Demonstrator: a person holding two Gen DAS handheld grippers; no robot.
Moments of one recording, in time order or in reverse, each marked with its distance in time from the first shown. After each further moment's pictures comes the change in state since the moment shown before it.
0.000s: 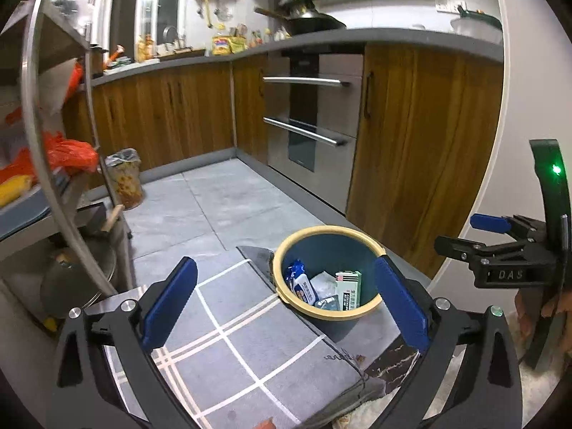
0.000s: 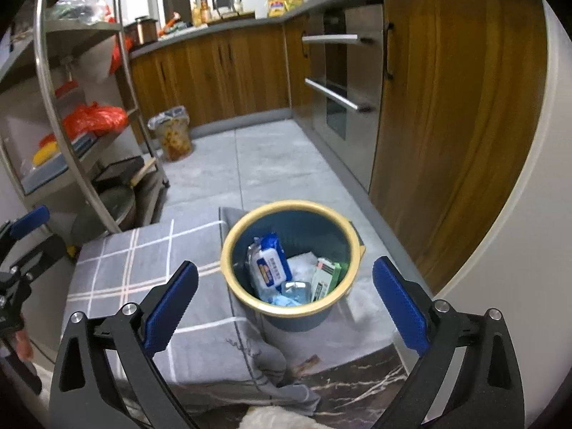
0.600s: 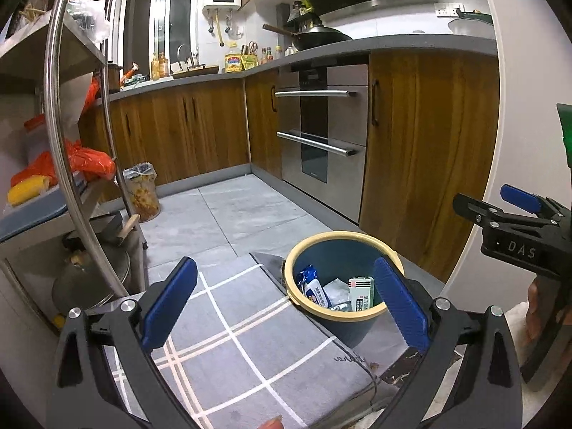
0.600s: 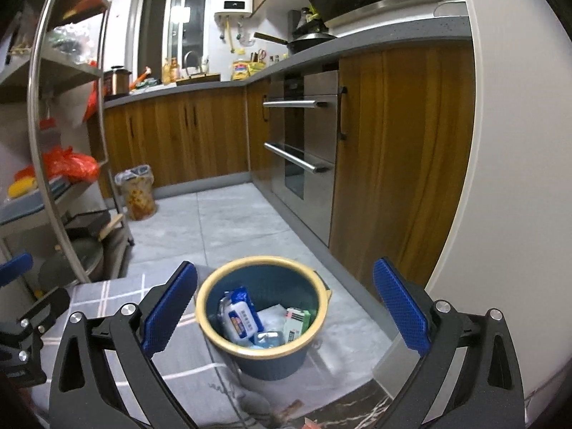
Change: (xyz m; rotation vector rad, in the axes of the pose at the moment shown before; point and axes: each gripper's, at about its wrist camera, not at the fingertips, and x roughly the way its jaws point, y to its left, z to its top) left arm -0.008 -0.009 -0.025 0.026 -0.074 0.066; right arm -0.022 0.015 -0.019 0.037 -0.258 -0.188
